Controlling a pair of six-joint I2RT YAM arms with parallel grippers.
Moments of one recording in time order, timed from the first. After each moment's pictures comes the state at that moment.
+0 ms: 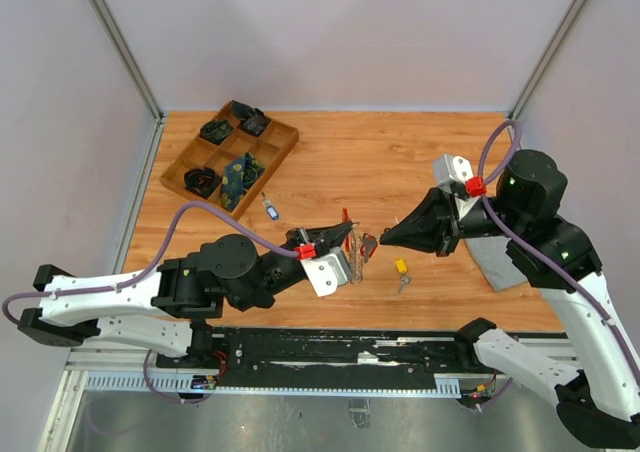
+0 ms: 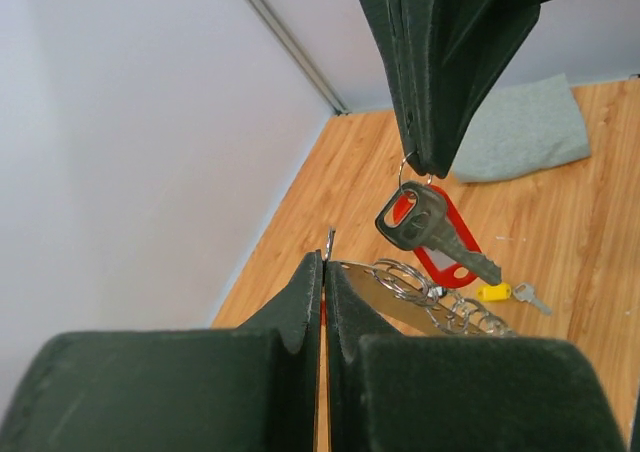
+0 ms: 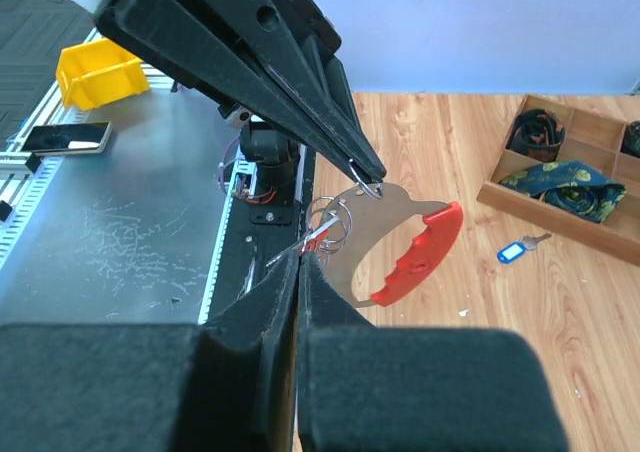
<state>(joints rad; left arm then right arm) -1.52 1.00 1.19 -0.14 -0.50 0.61 0.52 0.89 1.35 -0.62 -1.10 -0.14</state>
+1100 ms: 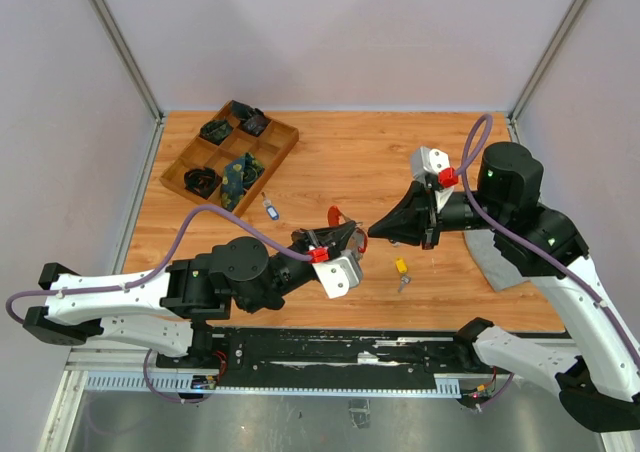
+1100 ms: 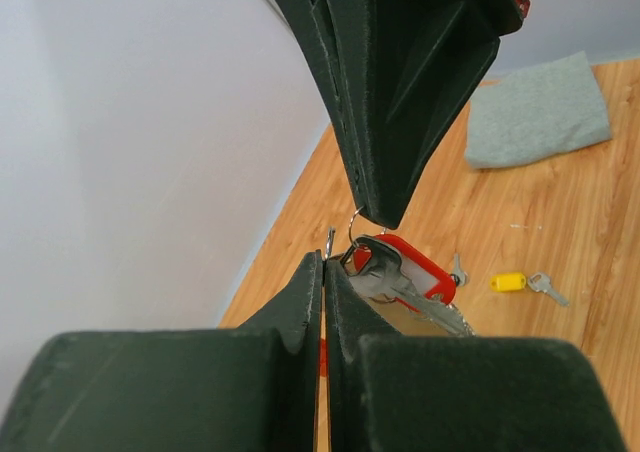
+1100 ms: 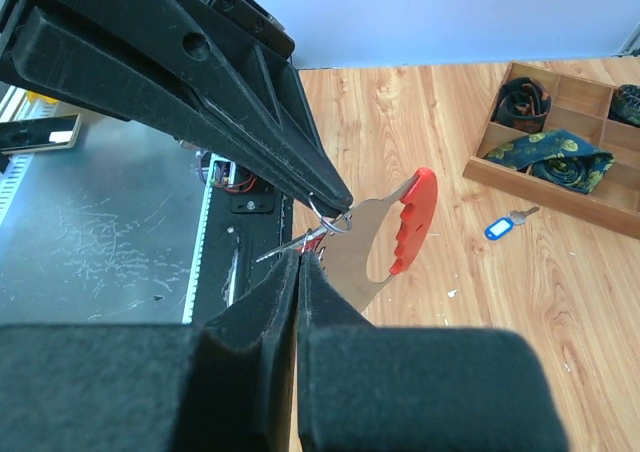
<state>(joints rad) -1.53 1.04 1.19 -0.13 -0.55 0.64 0.61 0.96 1.40 -0.68 -0.96 -0.18</state>
